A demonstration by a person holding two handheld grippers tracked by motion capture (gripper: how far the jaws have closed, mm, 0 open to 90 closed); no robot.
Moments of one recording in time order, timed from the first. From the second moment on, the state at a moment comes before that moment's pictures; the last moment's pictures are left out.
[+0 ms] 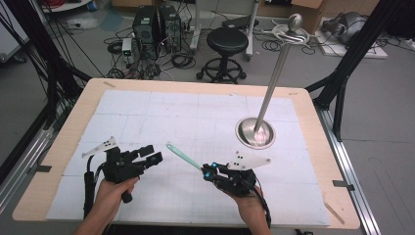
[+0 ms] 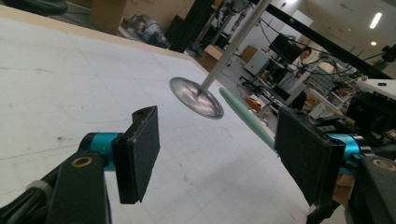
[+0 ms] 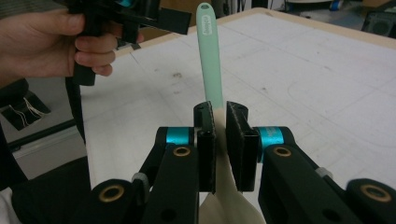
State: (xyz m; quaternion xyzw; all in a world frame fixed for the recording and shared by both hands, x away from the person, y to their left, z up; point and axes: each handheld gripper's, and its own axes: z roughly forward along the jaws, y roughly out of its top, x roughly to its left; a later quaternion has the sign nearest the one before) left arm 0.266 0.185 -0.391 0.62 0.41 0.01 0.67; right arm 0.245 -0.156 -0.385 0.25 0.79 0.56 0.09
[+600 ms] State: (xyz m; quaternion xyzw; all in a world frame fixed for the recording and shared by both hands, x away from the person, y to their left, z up) left arm 0.274 0.156 -0.375 0.62 0.39 -0.04 0.68; right arm 0.239 -0.139 -0.373 0.22 0.78 0.58 0.10
